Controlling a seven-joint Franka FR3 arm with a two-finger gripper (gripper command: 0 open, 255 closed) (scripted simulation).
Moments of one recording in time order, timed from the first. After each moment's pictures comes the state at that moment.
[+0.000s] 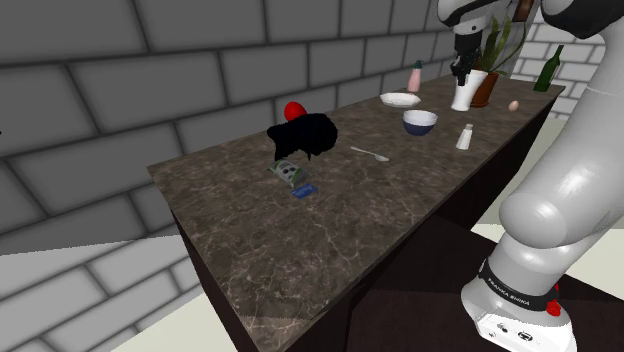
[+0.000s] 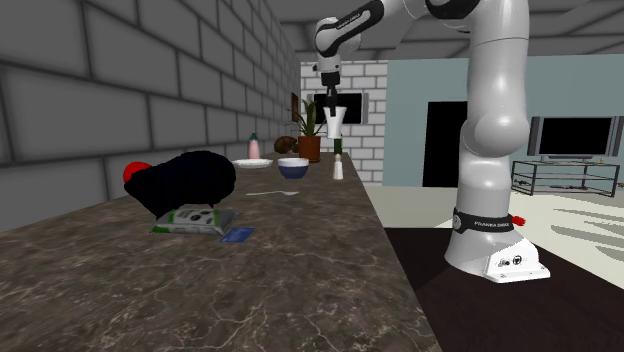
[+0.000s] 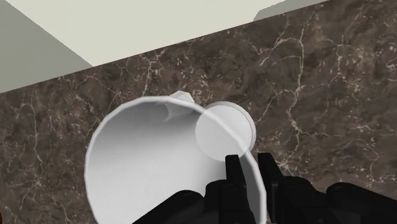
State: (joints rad) arm -0.39 0.01 -0.48 -1.73 -0.25 1.87 -0.59
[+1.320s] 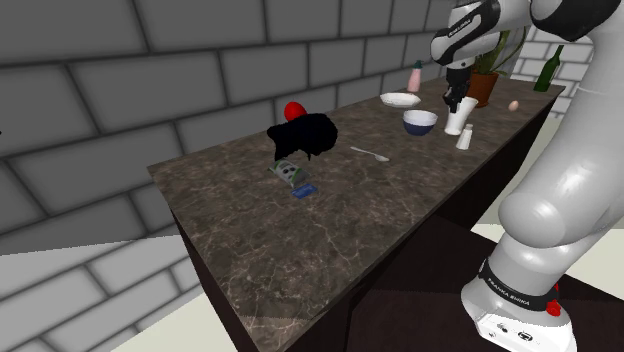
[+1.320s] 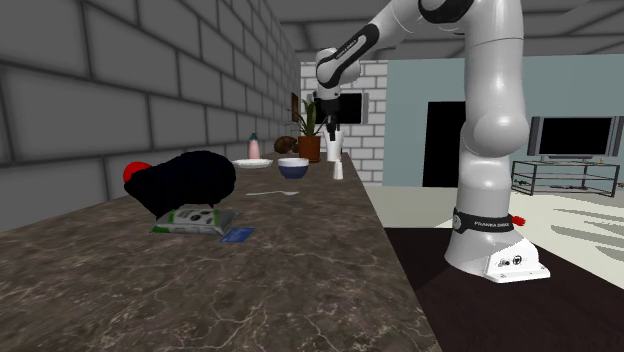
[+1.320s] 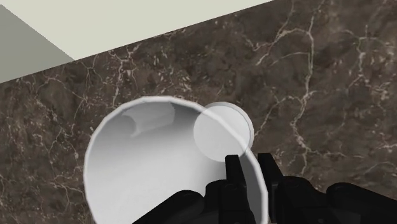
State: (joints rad) arm -0.41 0.06 -0.49 -1.94 -0.25 2.12 -0.55
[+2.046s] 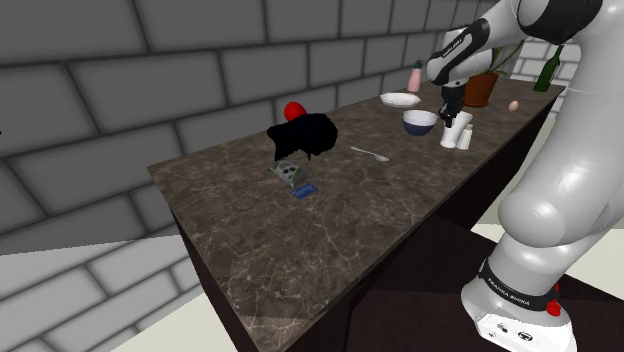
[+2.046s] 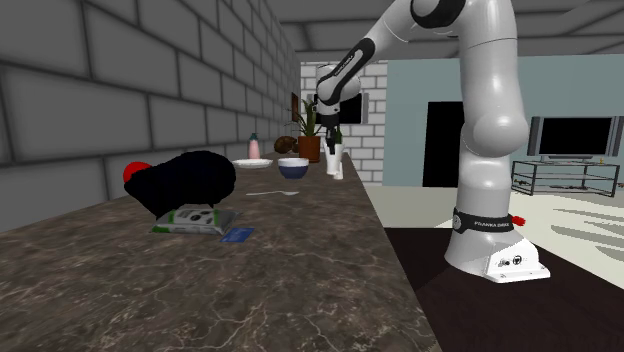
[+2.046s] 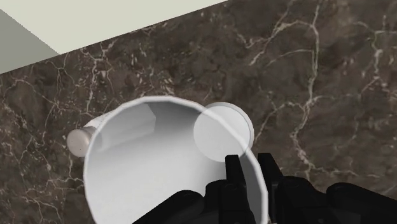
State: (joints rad) arm -0.41 0.12 -0.49 -2.03 -0.25 2.26 -0.53
